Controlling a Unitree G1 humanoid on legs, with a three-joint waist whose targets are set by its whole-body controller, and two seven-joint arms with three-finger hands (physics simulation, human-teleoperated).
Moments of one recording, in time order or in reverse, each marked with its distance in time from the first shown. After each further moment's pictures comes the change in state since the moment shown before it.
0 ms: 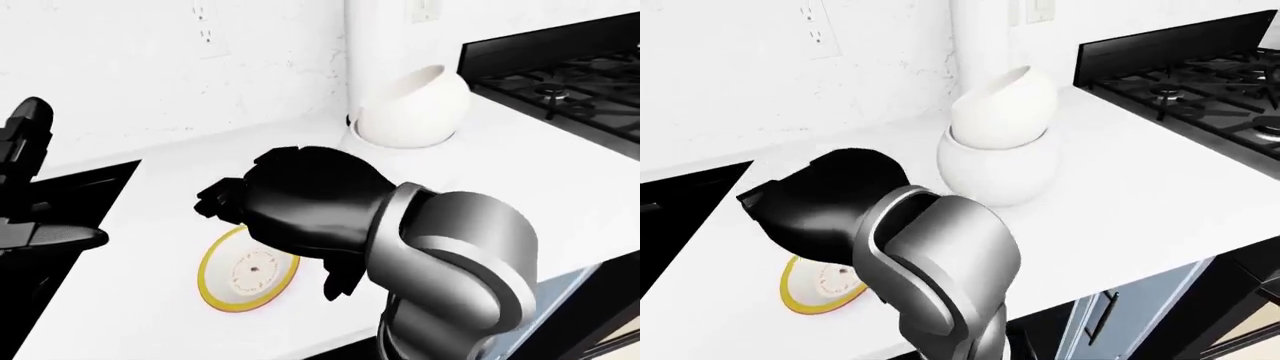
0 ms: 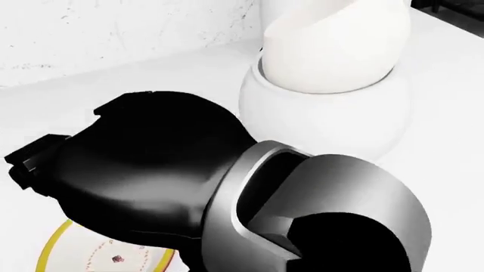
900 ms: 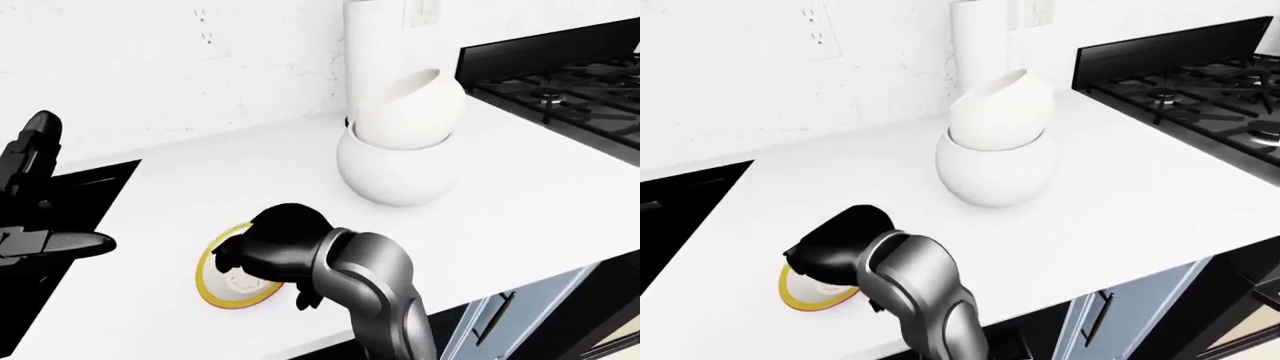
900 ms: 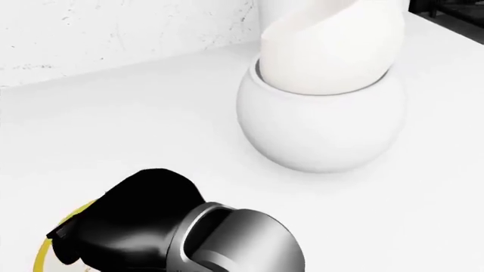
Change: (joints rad) left arm 0.019 -0.067 -0.012 -0.002 0.092 -0.008 -0.074; right arm 0.365 -0.037 0.127 0.246 0.016 -0.222 -0.345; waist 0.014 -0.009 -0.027
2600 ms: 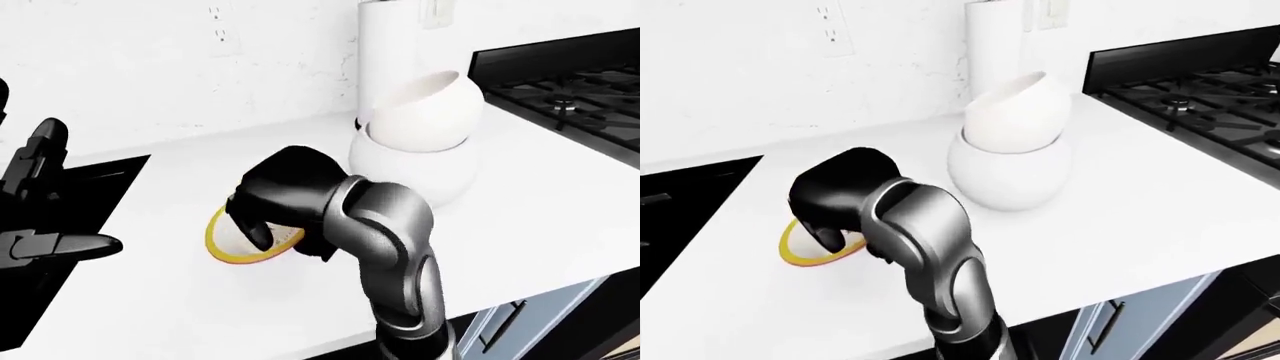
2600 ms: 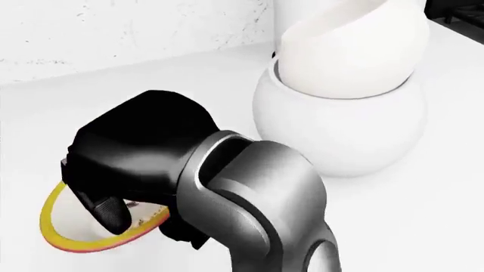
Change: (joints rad) left arm 0.002 -0.047 -0.019 0.005 0.083 -0.010 -0.057; right arm -0.257 -0.030 -0.152 0.048 0.044 0.031 -0.059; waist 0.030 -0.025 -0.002
